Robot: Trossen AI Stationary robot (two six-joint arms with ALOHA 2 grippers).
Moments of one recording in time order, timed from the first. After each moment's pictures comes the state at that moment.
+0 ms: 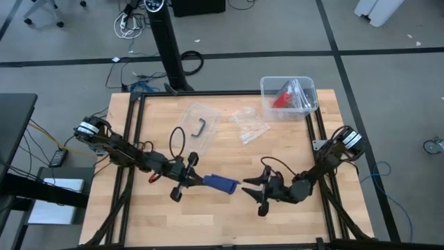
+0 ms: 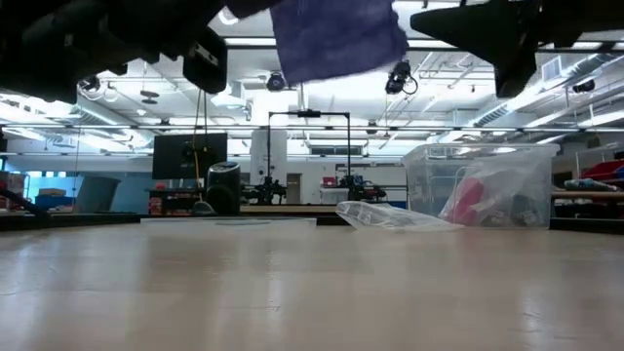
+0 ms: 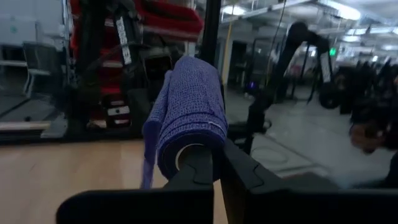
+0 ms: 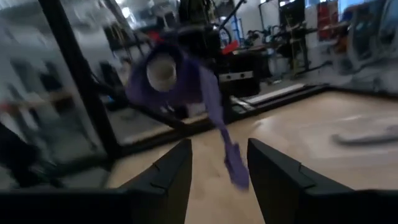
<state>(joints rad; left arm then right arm) -0.35 1.55 0.35 1.37 0.02 -0.12 0.73 1.80 0.60 1.34 0.96 0.15</state>
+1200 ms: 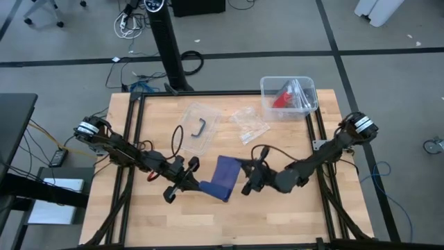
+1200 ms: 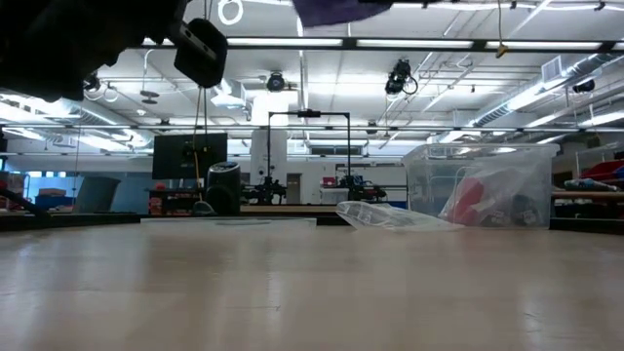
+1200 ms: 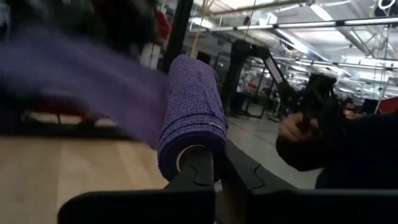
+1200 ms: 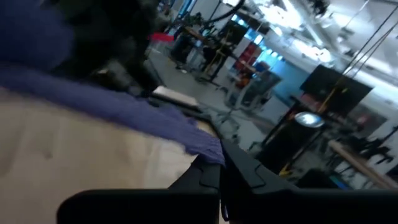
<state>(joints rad) -0.35 1.55 0.35 1.42 0.18 -0.31 0.55 1.57 0.83 0.72 1.08 -0.51</state>
